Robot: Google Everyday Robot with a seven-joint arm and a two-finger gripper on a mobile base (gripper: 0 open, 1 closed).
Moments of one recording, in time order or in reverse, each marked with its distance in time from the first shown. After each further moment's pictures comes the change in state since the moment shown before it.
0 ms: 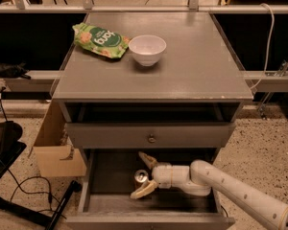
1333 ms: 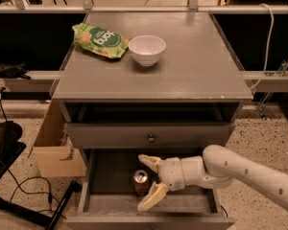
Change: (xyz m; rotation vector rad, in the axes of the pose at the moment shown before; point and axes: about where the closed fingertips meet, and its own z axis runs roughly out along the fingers) arm -0.102 0.089 -0.038 -0.143 0.189 0.039
